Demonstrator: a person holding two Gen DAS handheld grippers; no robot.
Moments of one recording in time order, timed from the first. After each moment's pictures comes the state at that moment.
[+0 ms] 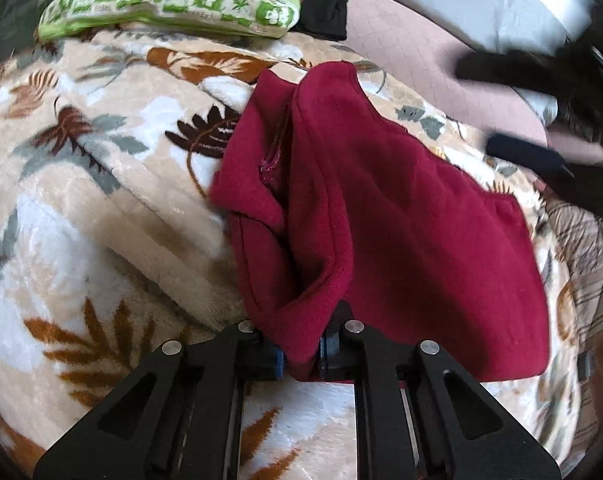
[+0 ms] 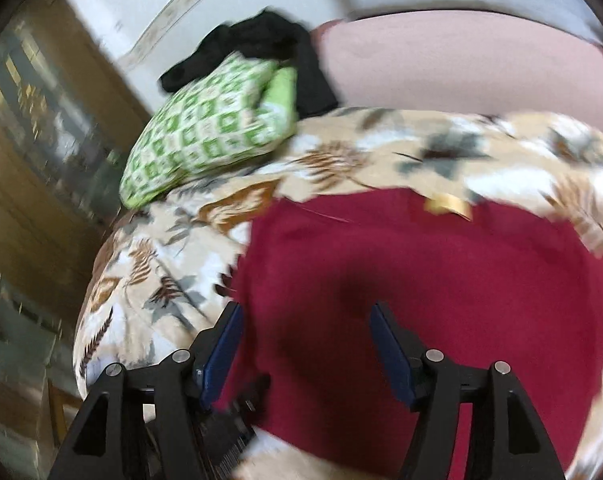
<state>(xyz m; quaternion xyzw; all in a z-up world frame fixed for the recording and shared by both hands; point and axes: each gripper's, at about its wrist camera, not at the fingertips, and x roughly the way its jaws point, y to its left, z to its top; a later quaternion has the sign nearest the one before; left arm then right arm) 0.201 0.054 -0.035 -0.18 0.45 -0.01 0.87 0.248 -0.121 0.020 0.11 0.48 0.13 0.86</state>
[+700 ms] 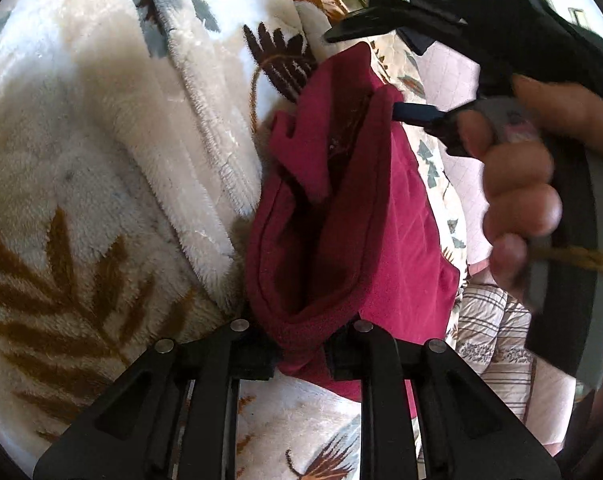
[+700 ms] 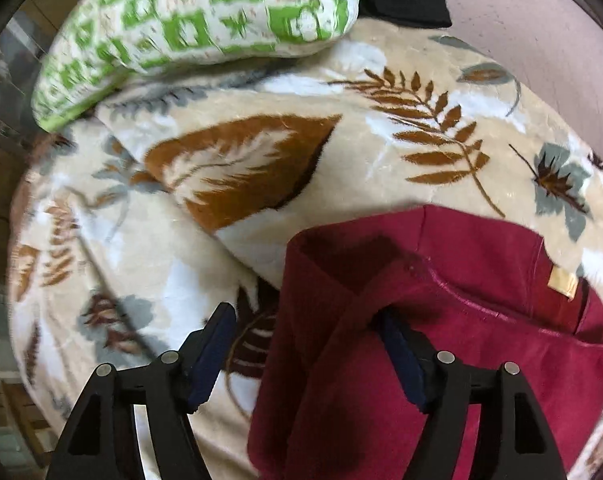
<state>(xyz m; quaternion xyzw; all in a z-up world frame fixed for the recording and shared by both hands) 0.205 0.115 -0.072 -0.46 0.49 -0.04 0.74 0.399 -0.007 -0.076 -0.03 0.66 0.03 0.75</state>
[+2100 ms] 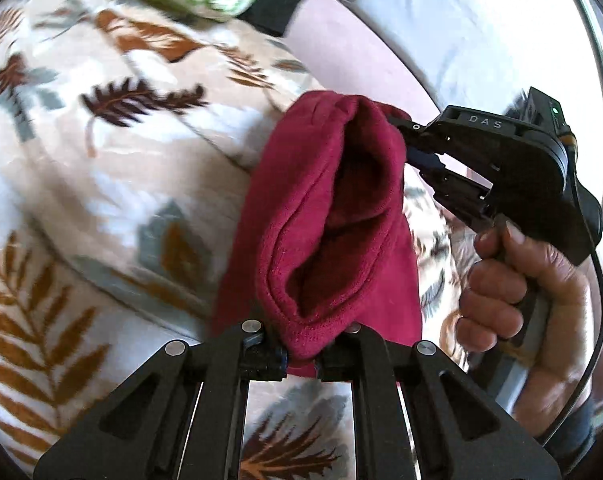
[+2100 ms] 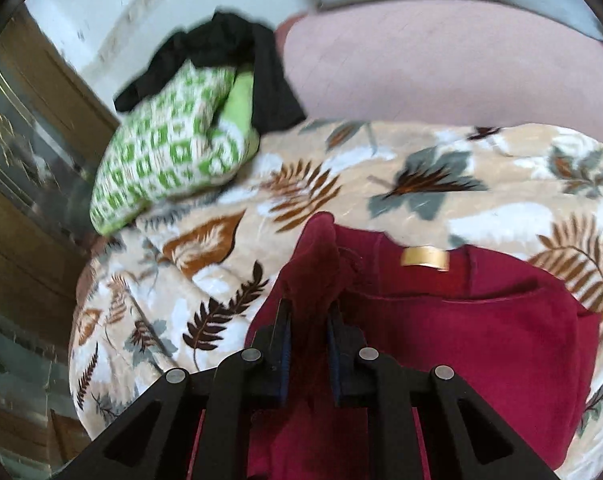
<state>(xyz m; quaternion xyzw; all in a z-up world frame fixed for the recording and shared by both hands) 0.183 0.006 -0.006 -0.31 0.43 -0.13 0.84 0.280 -0.198 0.022 0.17 0.46 0.06 0.87</state>
